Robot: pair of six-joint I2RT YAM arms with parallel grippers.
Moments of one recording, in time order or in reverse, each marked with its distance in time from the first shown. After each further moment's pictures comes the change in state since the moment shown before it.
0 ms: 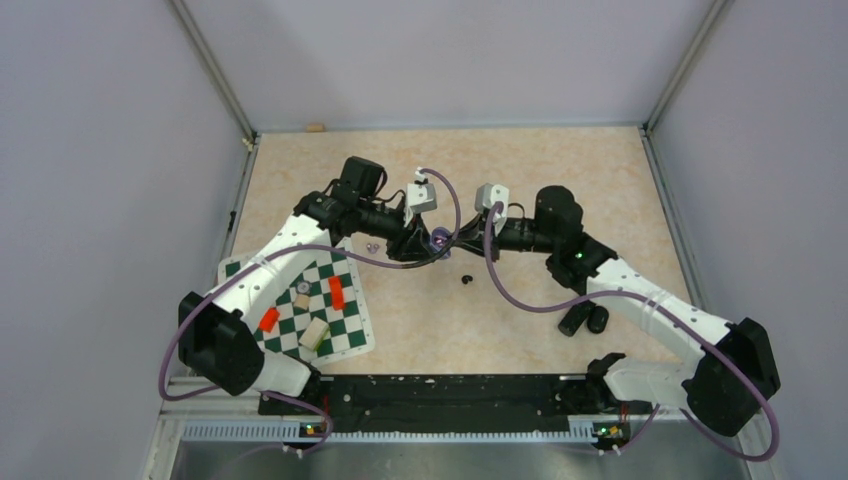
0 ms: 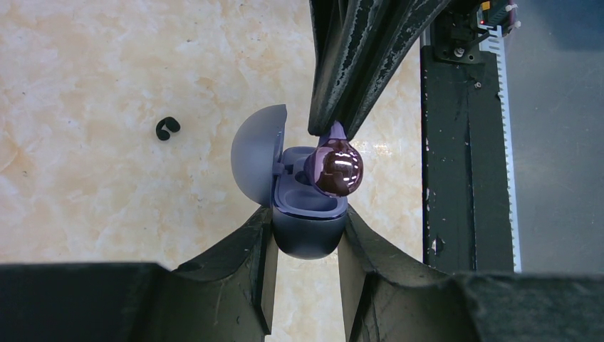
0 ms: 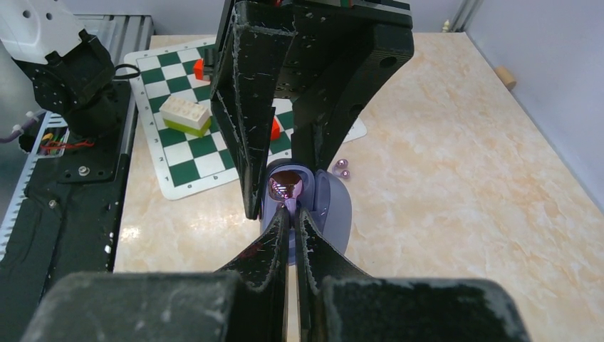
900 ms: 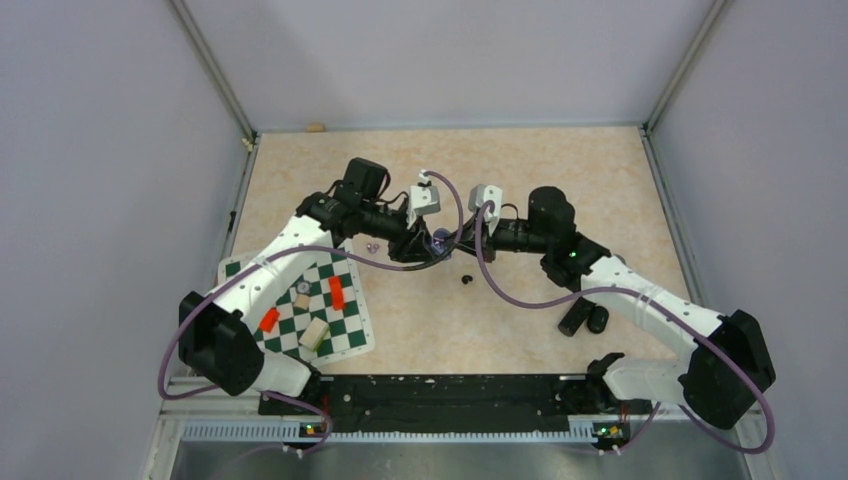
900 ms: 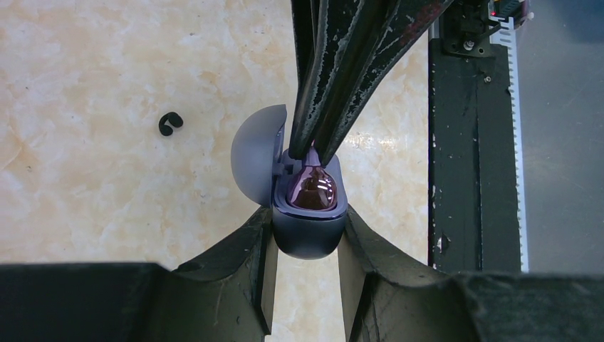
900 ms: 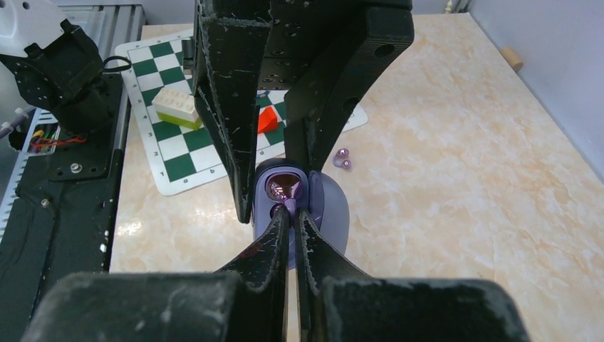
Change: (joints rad) left arm -0.019 0.000 0.000 -0.001 -0.036 0.001; right arm 0.016 0.037 0.000 0.001 0.034 0.002
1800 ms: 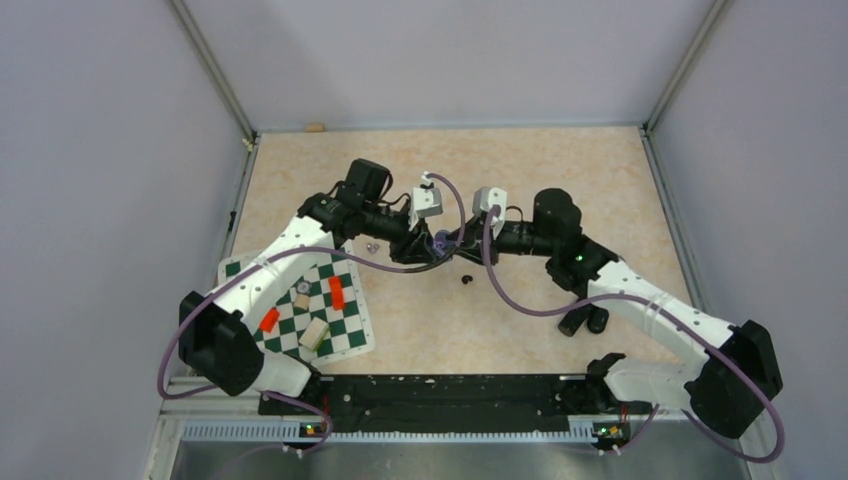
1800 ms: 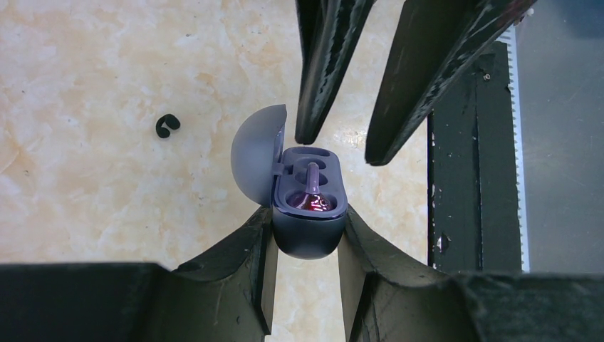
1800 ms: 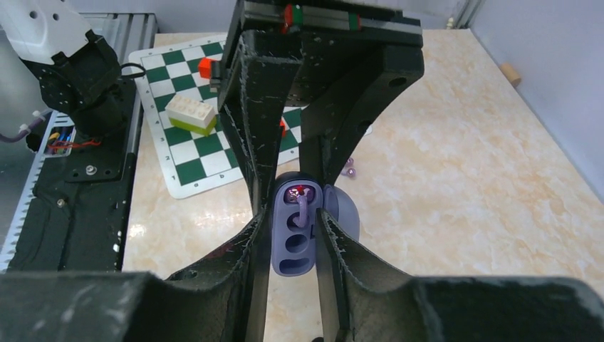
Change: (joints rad) left arm -0.015 0.000 0.000 -0.001 -0.013 0.004; right arm 0.011 -0.044 0.000 -0.032 -0.005 -0.001
